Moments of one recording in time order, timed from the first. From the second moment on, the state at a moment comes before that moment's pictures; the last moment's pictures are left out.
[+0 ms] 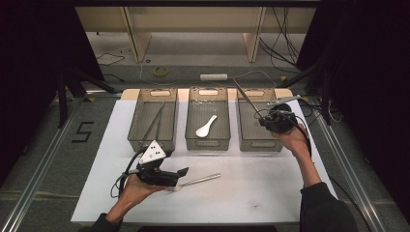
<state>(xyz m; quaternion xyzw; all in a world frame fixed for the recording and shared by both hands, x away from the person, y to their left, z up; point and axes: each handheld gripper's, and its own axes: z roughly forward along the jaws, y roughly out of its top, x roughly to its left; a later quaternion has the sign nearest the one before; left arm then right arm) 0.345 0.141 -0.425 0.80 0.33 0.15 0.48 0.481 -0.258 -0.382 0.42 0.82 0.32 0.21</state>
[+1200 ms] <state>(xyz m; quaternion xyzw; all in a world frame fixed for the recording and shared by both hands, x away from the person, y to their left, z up) 0.343 0.139 -0.428 0.80 0.32 0.15 0.48 0.512 -0.254 -0.424 0.53 0.80 0.24 0.16</state>
